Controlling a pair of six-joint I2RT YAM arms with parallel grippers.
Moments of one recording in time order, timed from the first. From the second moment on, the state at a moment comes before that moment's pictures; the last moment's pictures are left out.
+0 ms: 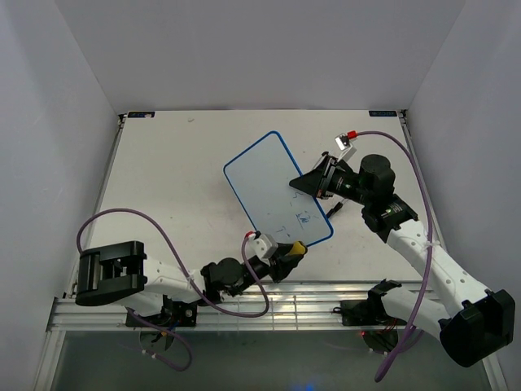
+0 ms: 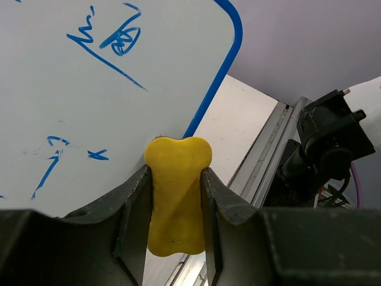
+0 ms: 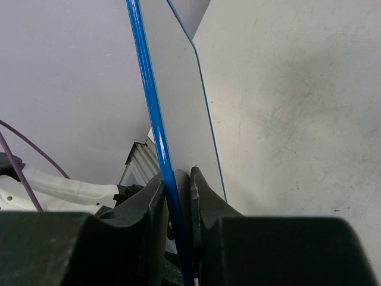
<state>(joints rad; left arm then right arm) -1.40 1.42 0.35 1.16 -0.40 -0.19 0.47 1.01 0.84 0.02 -0.55 0.79</state>
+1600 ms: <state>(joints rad) -1.32 1.29 0.38 0.96 -0.42 -0.29 0.44 0.94 0.75 0.00 -0.57 0.83</state>
